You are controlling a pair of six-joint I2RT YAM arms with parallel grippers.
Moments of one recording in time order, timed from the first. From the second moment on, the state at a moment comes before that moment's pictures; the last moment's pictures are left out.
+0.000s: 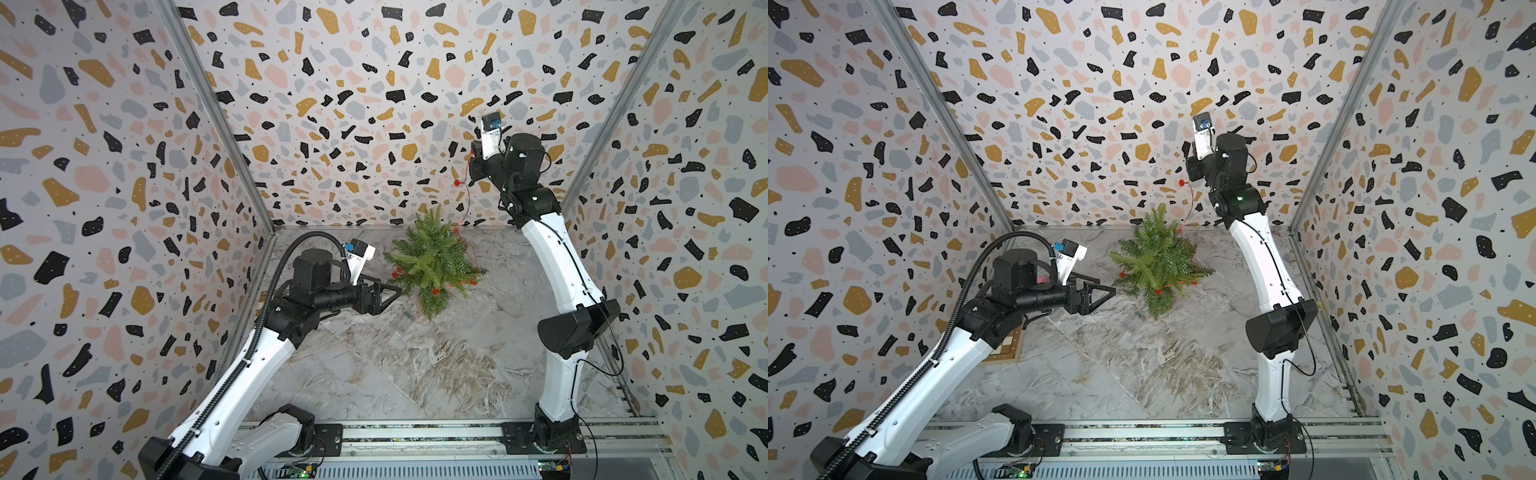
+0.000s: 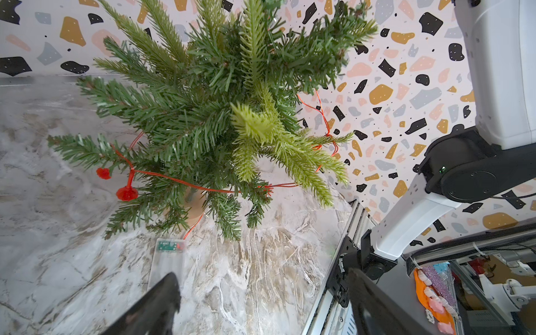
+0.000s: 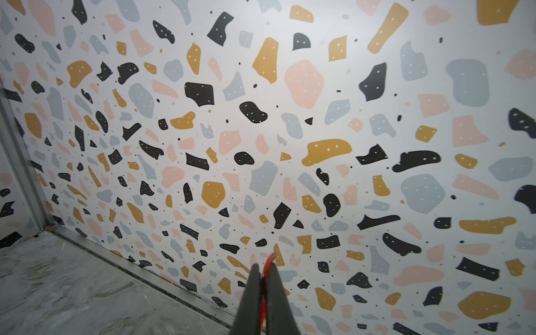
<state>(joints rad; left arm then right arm) -0.39 1.05 1.08 -0.49 0.67 -0.26 0.33 1.98 2.38 -0.38 0.00 -0.21</state>
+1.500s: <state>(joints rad) -0.62 1.42 1.54 -0.57 0.82 0.20 0.31 1.58 2.18 -0.45 0.04 -0.21</state>
